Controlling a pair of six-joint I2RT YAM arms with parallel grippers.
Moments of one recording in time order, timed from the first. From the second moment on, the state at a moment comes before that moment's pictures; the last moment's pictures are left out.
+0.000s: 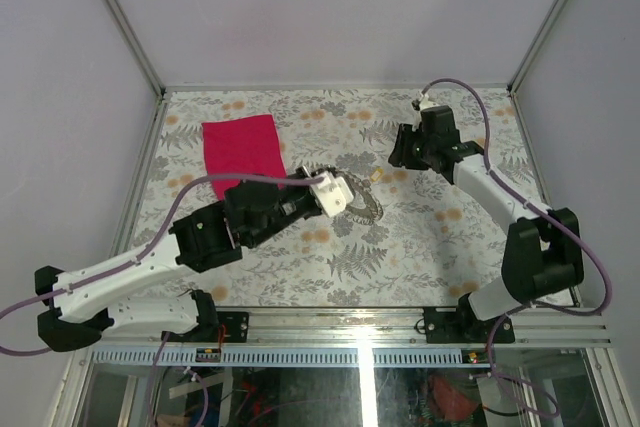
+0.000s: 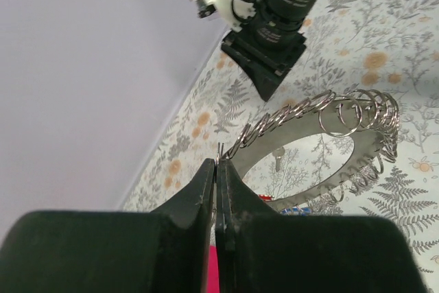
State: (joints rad) left arm -1.19 1.05 1.17 -0.24 -0.31 0.55; right arm 0.29 1.49 1.10 -0.34 -0.13 0.34
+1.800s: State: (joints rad) left arm -1.00 1.04 1.17 -0.30 -0.25 0.43; right arm 0.40 1.92 1.17 -0.23 -0.06 0.63
